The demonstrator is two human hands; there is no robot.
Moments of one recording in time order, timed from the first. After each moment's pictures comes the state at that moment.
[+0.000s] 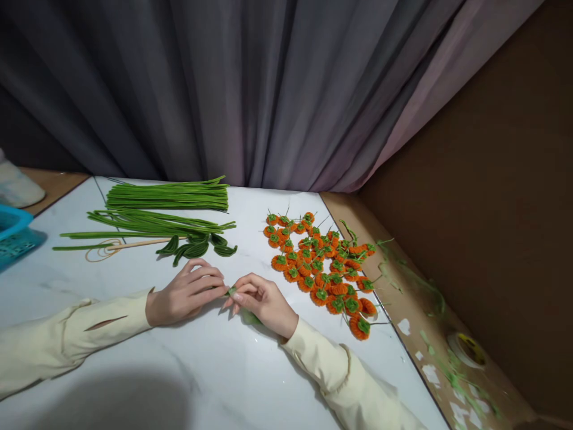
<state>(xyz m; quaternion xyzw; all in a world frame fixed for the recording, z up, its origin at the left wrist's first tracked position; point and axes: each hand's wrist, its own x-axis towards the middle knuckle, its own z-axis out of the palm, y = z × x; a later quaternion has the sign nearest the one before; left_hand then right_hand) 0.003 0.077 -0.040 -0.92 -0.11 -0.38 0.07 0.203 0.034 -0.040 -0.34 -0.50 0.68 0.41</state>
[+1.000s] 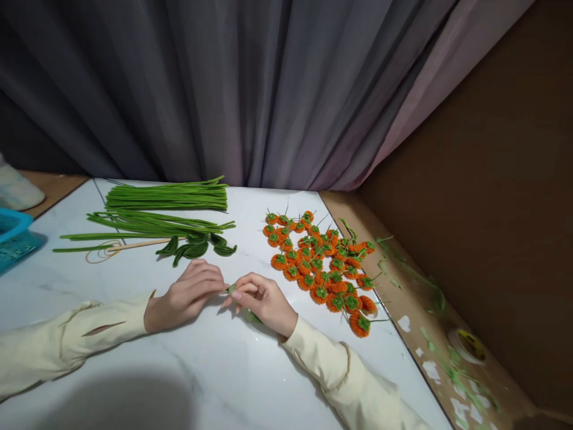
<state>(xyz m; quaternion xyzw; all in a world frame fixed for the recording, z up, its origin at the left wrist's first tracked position) 0.008 0.069 -0.038 -0.89 -0.17 -0.41 -0.10 0.202 0.032 -0.033 -0.37 -0.51 0.66 0.41</state>
